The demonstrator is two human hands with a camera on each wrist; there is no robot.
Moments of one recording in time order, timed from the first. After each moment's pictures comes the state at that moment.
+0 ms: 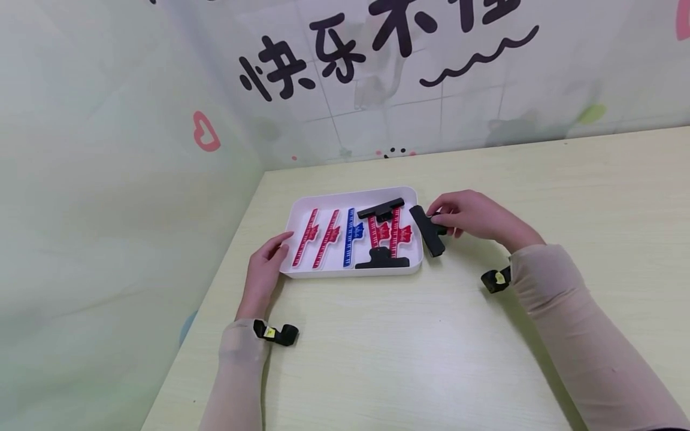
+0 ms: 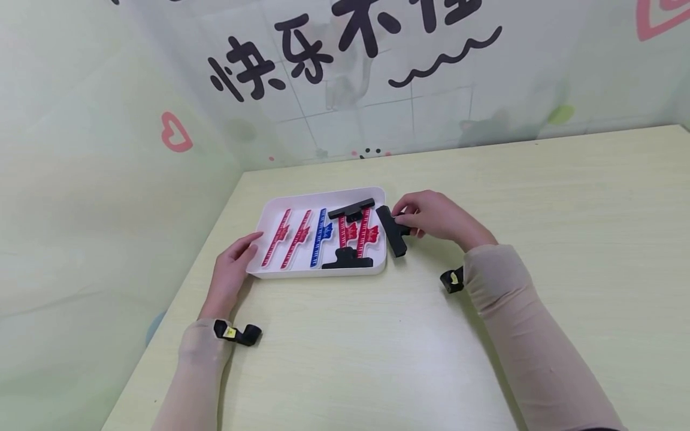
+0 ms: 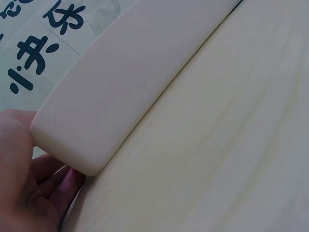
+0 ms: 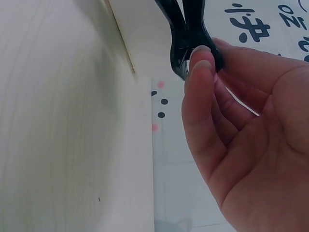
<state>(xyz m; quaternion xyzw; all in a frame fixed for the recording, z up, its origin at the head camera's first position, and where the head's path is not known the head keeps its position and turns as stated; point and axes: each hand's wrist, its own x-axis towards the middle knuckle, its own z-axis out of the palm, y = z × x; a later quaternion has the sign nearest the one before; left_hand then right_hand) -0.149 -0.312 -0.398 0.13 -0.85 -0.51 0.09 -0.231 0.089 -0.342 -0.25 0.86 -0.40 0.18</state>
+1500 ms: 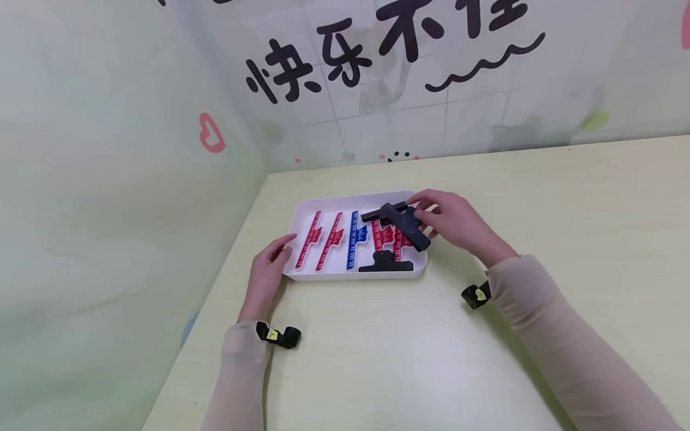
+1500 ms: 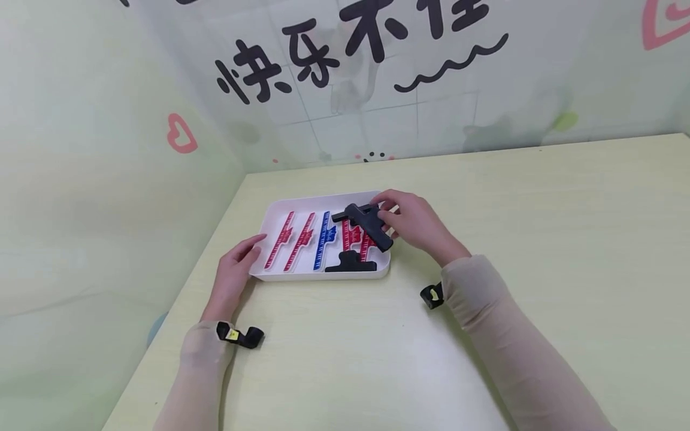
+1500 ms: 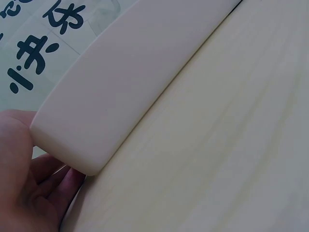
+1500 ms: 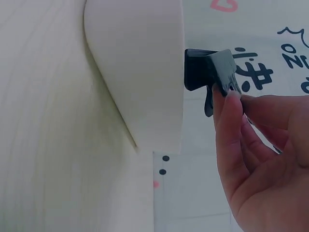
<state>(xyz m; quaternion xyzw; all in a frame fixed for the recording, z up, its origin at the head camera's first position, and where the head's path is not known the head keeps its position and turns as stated) -0.146 -0.311 -0.397 0.11 -0.85 -0.51 0.09 -0.218 0.043 -0.337 -0.19 0.84 -0.49 0.10</state>
